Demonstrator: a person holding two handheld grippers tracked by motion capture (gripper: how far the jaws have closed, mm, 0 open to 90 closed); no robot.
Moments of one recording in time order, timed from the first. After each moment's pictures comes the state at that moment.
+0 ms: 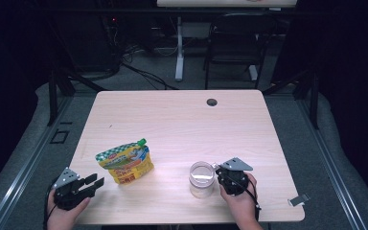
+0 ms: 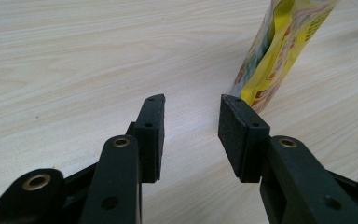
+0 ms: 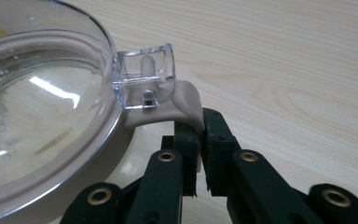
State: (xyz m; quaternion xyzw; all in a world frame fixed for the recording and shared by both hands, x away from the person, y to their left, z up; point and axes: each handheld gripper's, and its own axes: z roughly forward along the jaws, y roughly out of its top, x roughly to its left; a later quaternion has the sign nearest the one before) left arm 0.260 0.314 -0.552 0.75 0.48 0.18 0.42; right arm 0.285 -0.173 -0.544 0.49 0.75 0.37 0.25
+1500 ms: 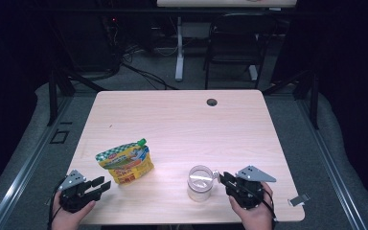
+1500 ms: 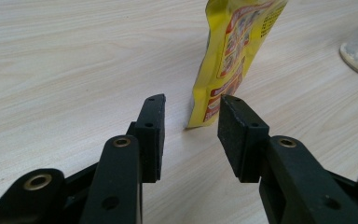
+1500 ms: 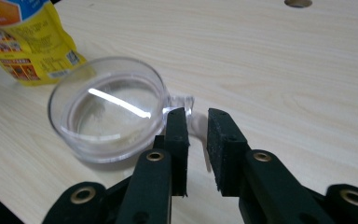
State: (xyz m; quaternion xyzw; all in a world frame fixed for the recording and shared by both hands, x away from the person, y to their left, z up) left arm 0.255 0.297 -0.550 0.77 0.45 0.15 0.42; right arm 0.240 -0.193 -0.499 0.48 0.74 0.43 0.20
